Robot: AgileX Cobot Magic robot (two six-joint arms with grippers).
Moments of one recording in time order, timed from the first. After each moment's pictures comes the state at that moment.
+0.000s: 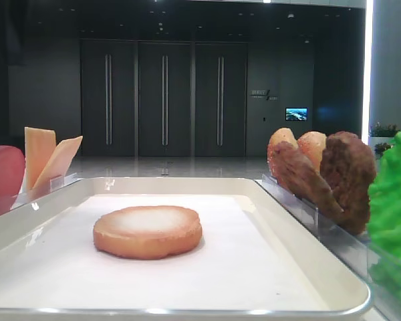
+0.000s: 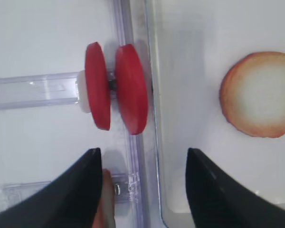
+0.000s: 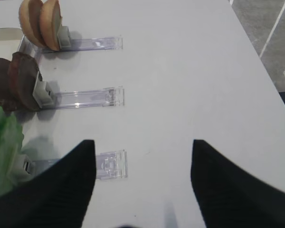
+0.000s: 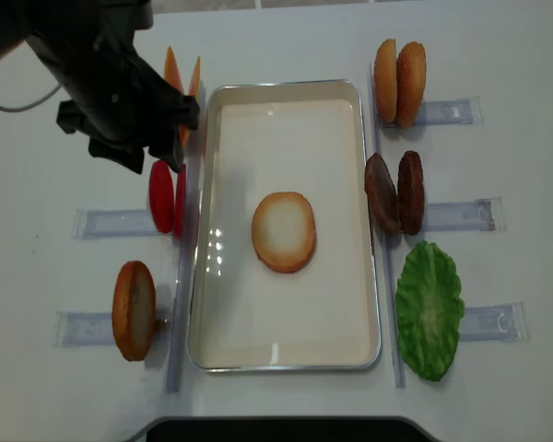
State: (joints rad) left arm -0.41 1.55 -1.24 0.06 1.12 -0.39; right arm -0.01 -0.01 -0.51 0.02 1.13 -0.01
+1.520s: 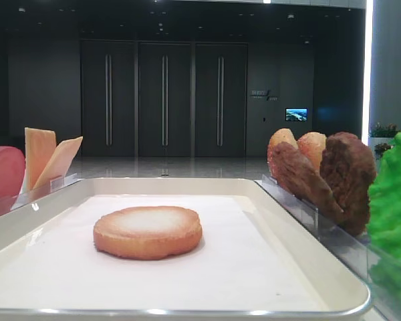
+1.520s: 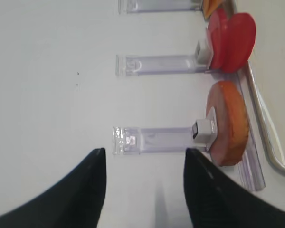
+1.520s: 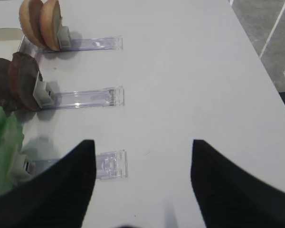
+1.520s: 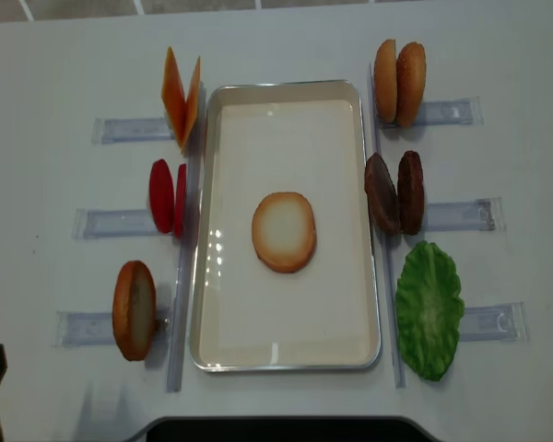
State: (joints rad) left arm 0.02 0.09 -0.47 0.05 1.11 0.00; right arm -0.01 -0.01 -0.51 0.02 1.13 -0.01
